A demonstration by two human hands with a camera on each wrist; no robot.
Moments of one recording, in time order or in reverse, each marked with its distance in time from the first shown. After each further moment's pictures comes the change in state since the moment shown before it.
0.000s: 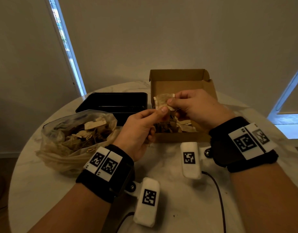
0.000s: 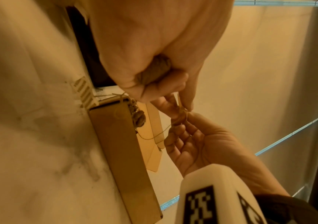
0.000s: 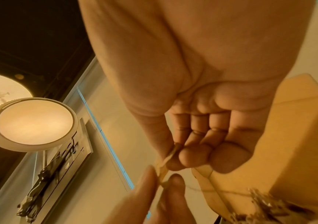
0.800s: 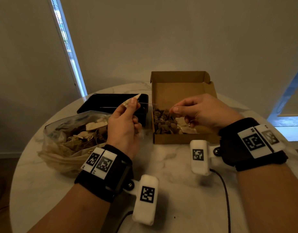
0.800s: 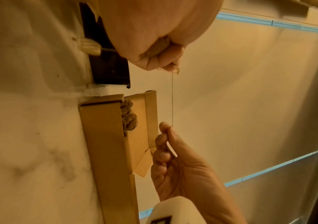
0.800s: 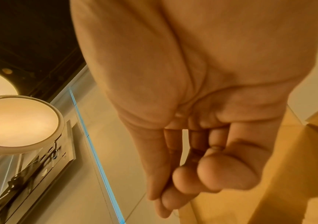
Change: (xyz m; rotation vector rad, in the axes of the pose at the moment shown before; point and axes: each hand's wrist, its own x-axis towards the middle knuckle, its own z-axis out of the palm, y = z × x) left_hand 0.008 0.005 -0.014 -0.397 0.310 0.217; right_hand -0.001 0.008 -0.023 -0.113 -0.101 0.072
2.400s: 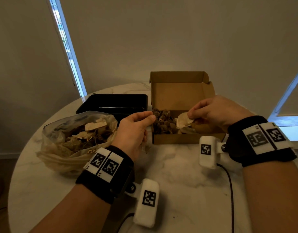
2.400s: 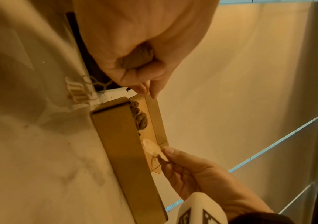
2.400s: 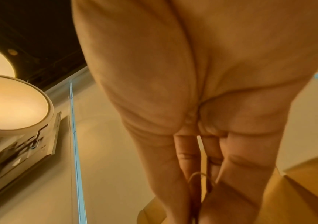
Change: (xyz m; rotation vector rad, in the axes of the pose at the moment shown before) left_hand -0.005 -0.012 0.000 0.488 -0.080 -0.100; right_hand 0.003 0.010 -0.021 -0.054 0.163 0.178
